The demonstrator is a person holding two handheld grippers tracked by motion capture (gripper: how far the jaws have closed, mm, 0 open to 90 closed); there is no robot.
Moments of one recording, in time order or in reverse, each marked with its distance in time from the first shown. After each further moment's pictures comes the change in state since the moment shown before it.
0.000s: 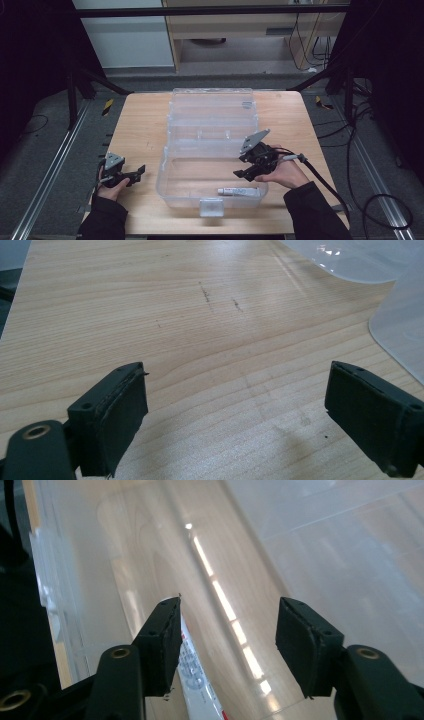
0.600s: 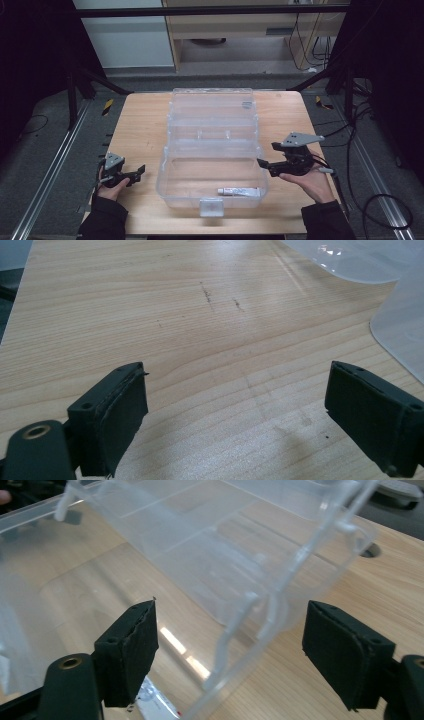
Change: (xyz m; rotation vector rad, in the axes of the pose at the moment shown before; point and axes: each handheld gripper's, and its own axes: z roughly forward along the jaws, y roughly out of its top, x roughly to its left) left arm 0.000 0.000 0.000 0.001 0.004 0.001; right arm -0.014 -0.063 -0.051 -0.311 -0.241 0.270
